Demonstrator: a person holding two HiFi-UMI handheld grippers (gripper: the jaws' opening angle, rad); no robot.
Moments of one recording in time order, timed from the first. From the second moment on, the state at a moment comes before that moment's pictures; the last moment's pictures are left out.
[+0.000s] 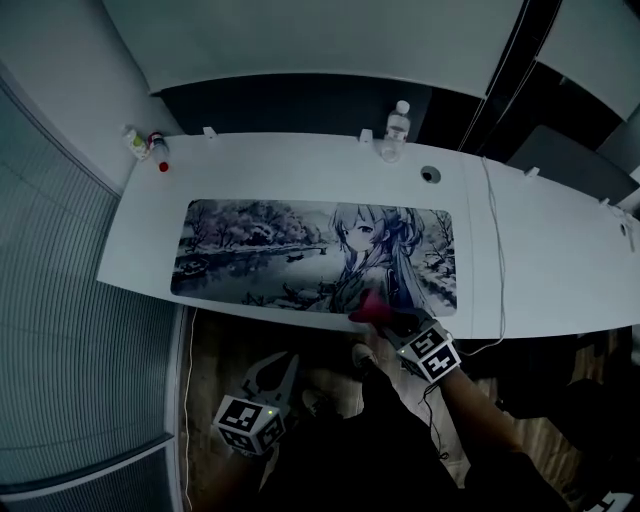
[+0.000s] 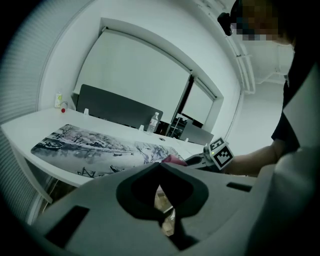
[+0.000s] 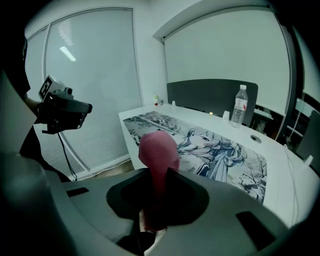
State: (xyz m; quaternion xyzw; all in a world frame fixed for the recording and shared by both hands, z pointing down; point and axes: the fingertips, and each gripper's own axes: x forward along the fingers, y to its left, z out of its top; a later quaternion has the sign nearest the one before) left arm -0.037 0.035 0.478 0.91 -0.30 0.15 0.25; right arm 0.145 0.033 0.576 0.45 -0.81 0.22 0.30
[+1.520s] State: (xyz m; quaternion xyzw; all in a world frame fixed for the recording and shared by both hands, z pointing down) left arm 0.034 -0.027 0.522 0.85 -0.38 0.17 0.32; right arm 0.268 -0.153 0.629 0.36 -0.79 0.14 0.47
